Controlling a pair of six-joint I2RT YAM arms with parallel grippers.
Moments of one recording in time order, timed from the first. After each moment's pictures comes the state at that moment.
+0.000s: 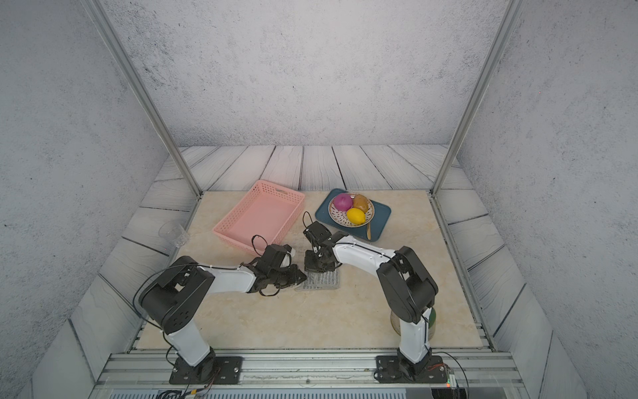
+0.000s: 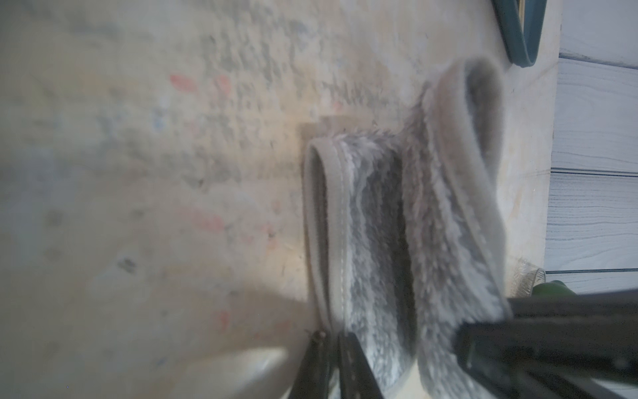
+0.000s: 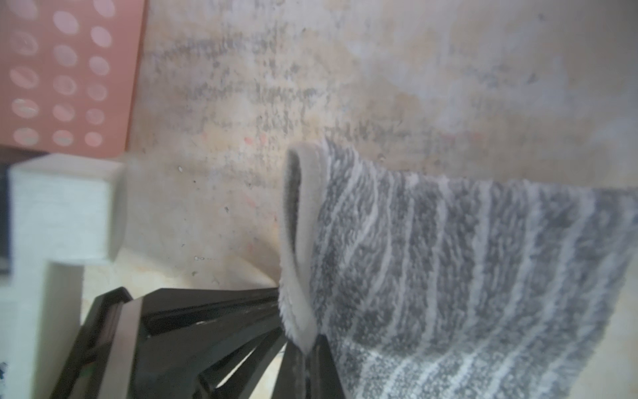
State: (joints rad) left arm -0.64 1.75 0.72 0.17 0.36 -0.78; right arm 0.75 1.87 1.33 -0.63 -0.17 0.70
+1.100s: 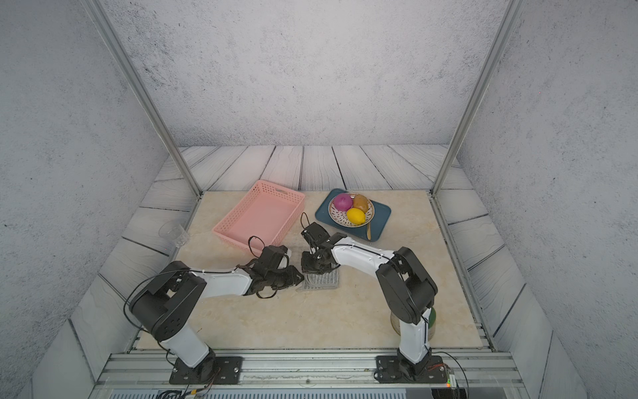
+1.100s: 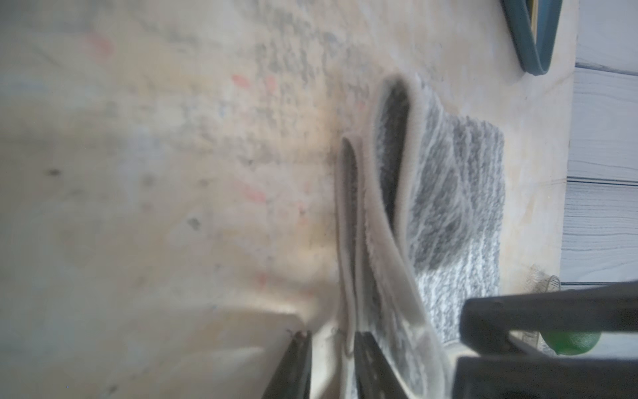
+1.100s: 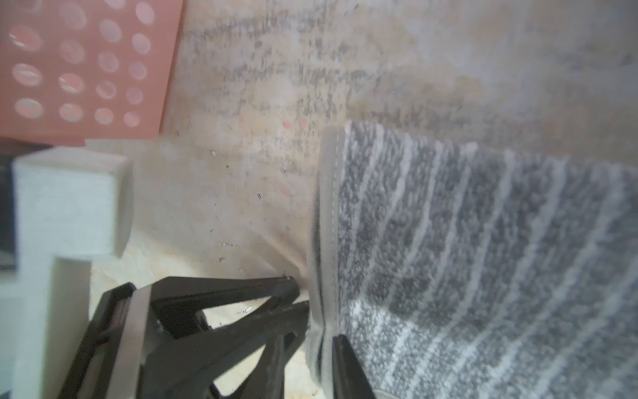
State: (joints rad) left arm -0.64 1.66 0.68 0.09 0.27 -0.78; right arm 0.76 1.84 1.30 -0.59 -0.21 0.69
